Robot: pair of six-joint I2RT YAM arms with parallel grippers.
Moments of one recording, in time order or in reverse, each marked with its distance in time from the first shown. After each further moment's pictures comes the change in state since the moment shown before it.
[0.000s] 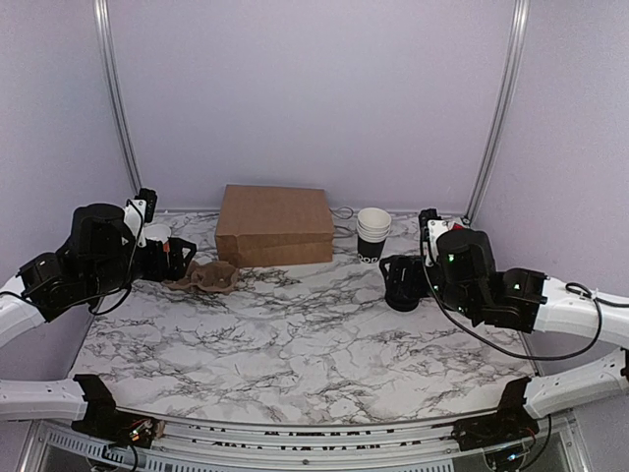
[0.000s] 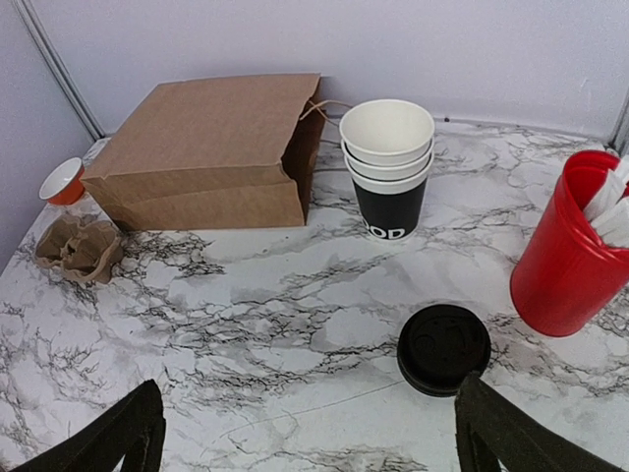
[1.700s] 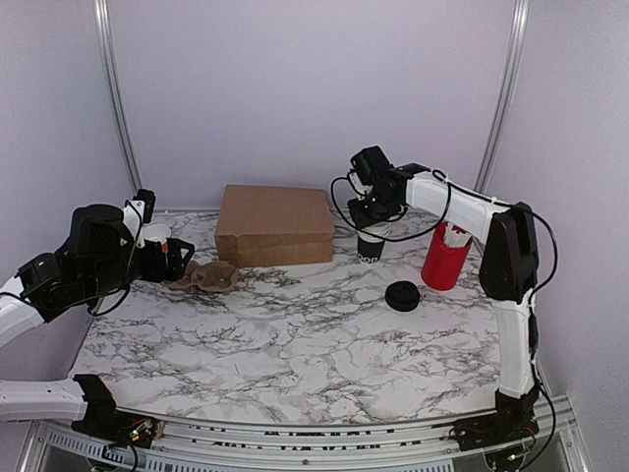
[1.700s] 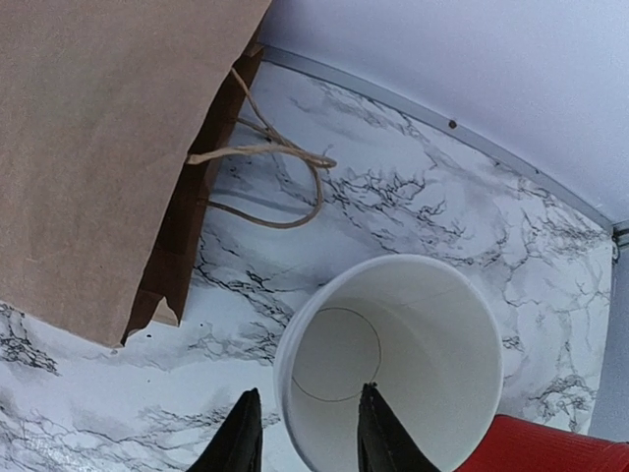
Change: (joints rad) left arm 0.000 -0.007 0.000 -0.014 -0.016 0.000; right arm -0.368 1.128 1.250 -0.527 -0.244 -0.396
